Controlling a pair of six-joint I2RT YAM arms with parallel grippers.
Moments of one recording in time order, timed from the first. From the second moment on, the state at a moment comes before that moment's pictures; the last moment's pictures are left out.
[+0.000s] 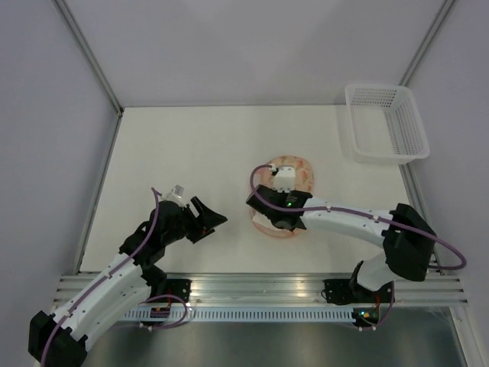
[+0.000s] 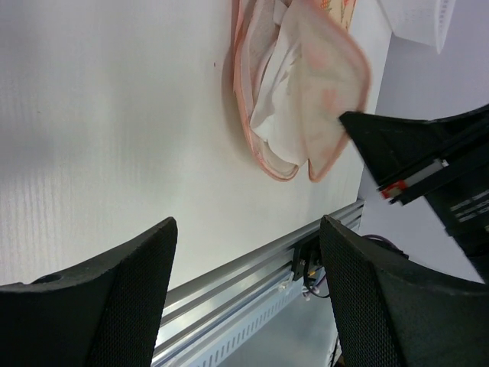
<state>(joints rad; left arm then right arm) -0.56 0.60 0.35 -0.30 0.18 -1.12 1.05 1.60 1.08 -0.66 0.66 0.91</state>
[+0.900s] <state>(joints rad) -0.56 0.77 0.44 -0.25 0.25 -1.08 0.63 0.99 0.78 -1.14 1.01 1.51</state>
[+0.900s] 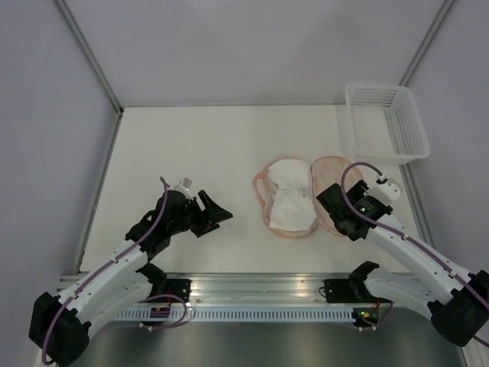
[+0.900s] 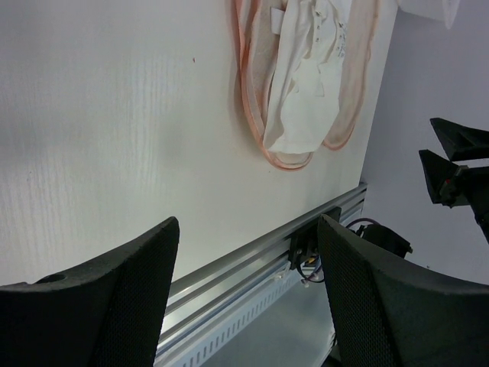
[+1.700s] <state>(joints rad) -0.56 0.99 0.48 0.06 0.43 -1.03 0.24 1.47 0.81 -0.19 0.01 0.59</state>
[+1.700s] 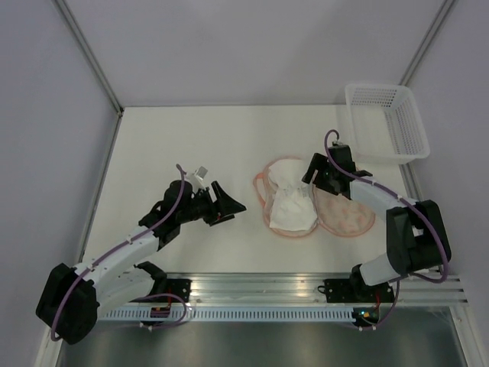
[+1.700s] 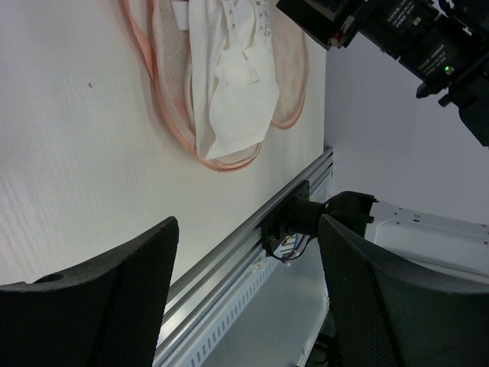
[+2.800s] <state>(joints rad) -0.56 0.91 0.37 0.07 0.43 -1.03 0.21 1.44 0.78 -0.15 -0.33 0.52</state>
